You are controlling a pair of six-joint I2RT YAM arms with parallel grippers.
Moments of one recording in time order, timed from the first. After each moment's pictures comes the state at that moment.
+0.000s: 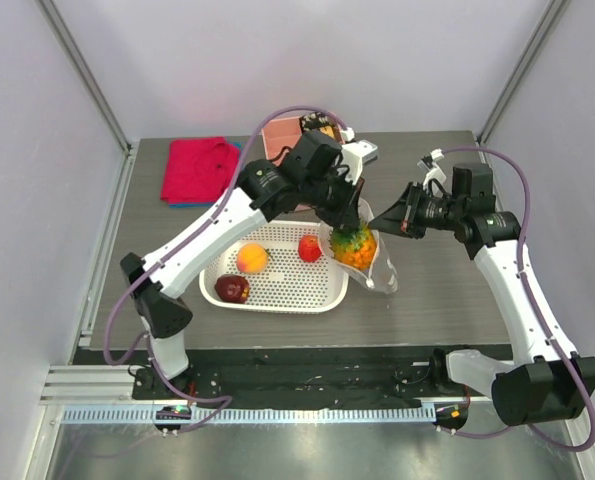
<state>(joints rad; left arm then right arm) -0.90 1.78 2.03 -0.89 0.26 -0.22 0.10 1.14 1.13 -0.66 -0.80 0.59</state>
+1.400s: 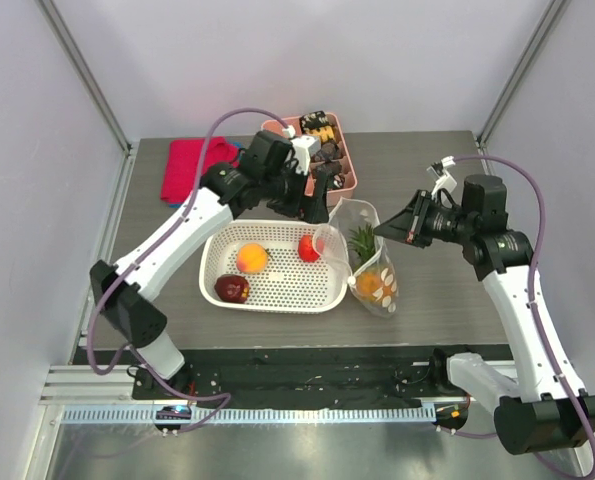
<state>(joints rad) -0.69 1.63 1.75 -0.81 0.25 -0.28 0.09 0.99 1.08 -0.64 -0.79 0.58</state>
